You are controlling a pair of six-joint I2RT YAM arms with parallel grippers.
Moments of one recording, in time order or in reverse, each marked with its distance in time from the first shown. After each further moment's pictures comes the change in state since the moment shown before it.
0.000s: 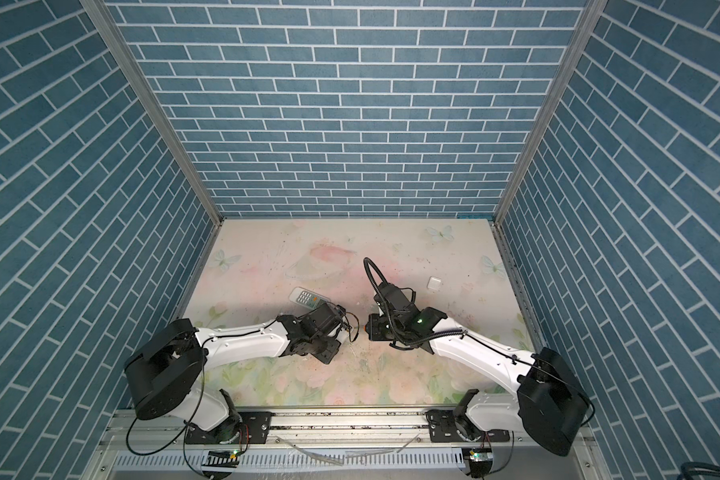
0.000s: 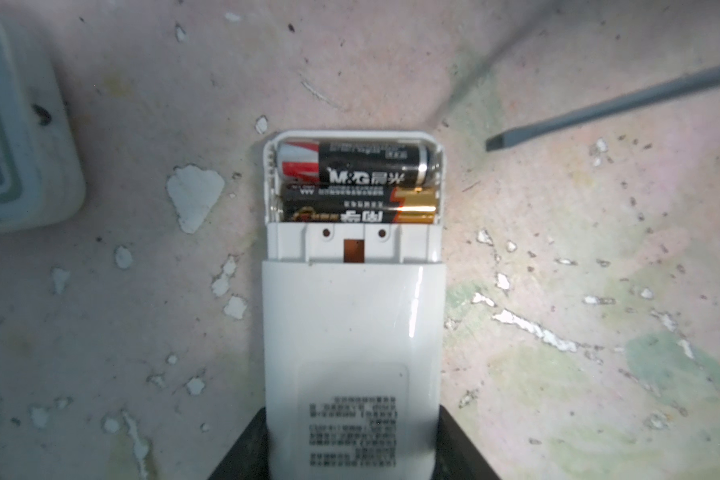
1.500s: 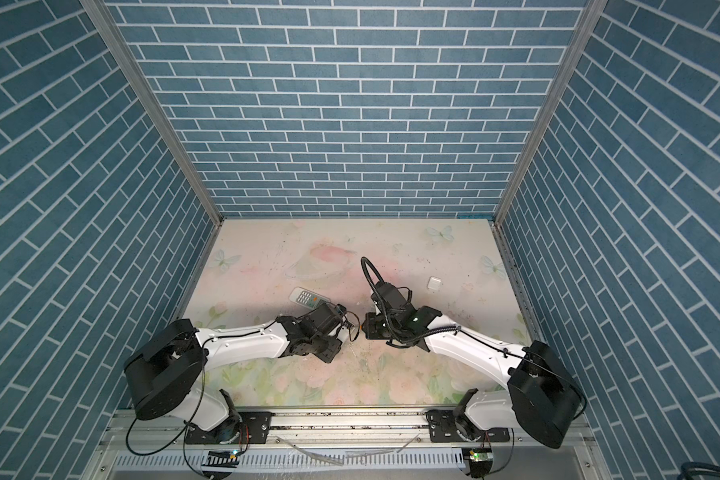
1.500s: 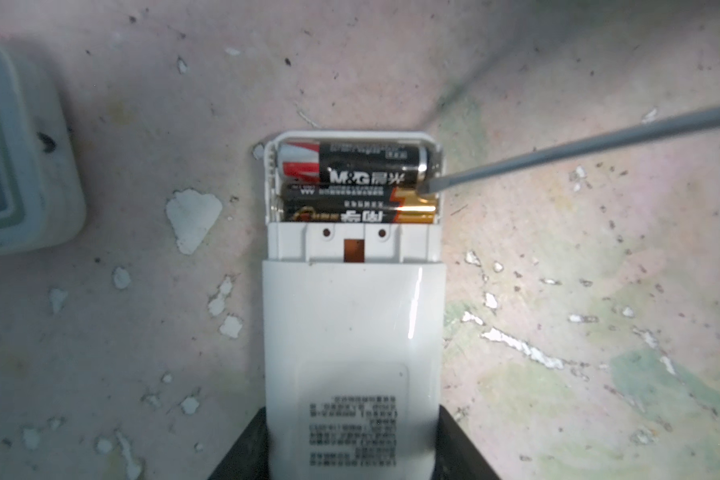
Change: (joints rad) left arm 0.000 0.002 -0.011 0.053 0.004 -0.003; right arm 0.000 0.044 0.003 0.045 -0.014 0.000
